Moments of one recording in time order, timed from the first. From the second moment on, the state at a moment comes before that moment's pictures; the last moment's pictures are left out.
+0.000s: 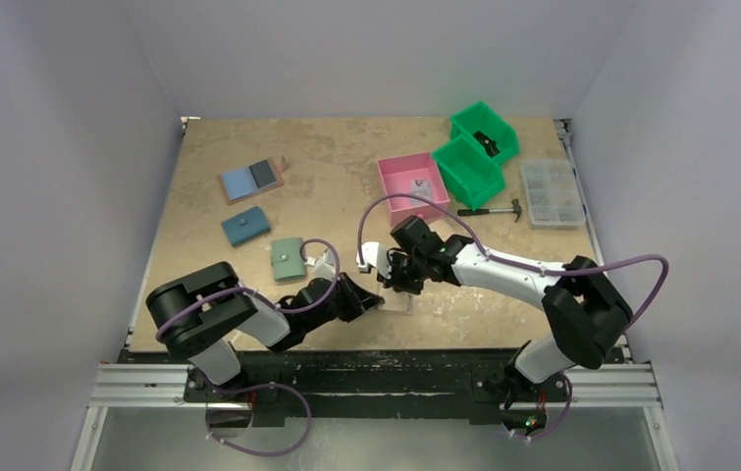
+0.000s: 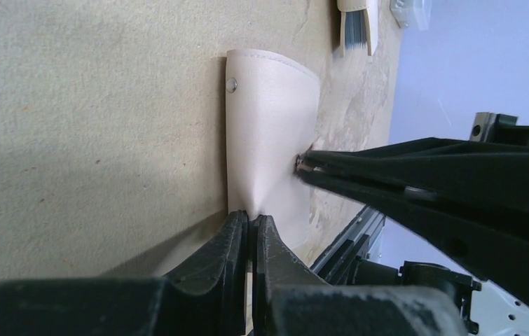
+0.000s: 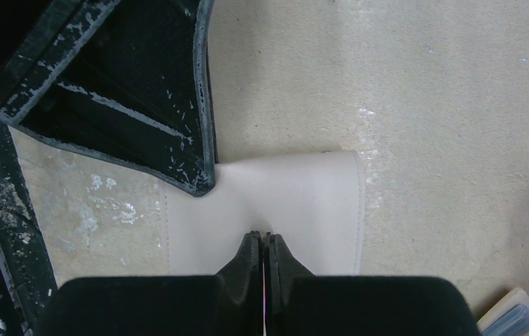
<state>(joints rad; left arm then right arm) -0.96 1.62 0.26 0.93 -0.09 -1.29 0.80 1.53 0.90 -0.42 -0.24 -0.59</state>
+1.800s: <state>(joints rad) -1.08 1.27 0.72 -0.08 -0.35 -0.91 0.43 1.51 0.93 -0.50 -0.54 -0.44</state>
